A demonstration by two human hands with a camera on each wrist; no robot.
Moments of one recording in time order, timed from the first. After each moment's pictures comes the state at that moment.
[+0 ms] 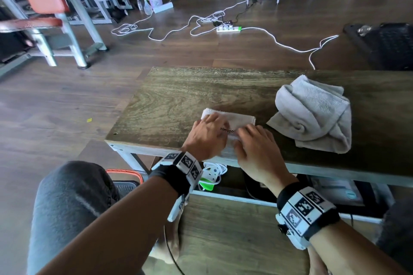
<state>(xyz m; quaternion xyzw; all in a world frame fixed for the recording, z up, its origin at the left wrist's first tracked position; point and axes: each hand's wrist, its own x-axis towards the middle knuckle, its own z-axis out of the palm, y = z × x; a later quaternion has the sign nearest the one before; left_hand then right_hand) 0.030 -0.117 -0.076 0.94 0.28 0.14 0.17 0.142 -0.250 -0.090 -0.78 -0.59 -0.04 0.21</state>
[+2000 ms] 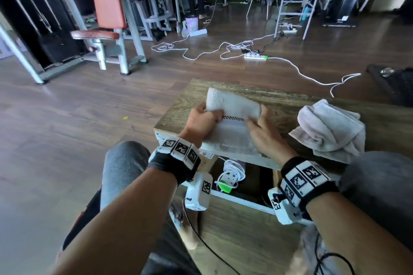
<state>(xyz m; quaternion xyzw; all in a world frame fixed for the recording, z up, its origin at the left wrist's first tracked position) -0.078 -0.152 0.031 0.58 0.45 0.32 0.60 0.063 -0.247 0.015 -0.73 -0.46 0.26 0.44</state>
